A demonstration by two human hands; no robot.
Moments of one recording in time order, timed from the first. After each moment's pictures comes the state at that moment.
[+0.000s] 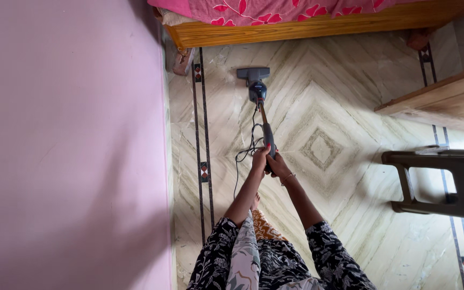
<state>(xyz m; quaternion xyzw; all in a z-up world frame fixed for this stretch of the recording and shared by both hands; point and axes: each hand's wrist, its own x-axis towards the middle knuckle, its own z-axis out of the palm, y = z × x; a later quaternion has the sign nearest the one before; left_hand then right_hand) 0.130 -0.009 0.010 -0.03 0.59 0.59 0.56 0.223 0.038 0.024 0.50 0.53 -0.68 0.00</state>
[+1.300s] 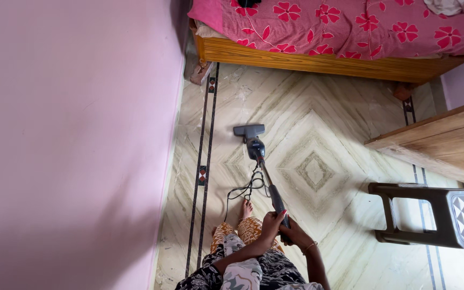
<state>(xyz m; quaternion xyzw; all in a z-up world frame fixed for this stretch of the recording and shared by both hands) 0.303 -0.197 0.073 -0.04 0.51 0.65 0.56 0.403 -0.113 0.116 0.46 0.56 -0.68 0.14</state>
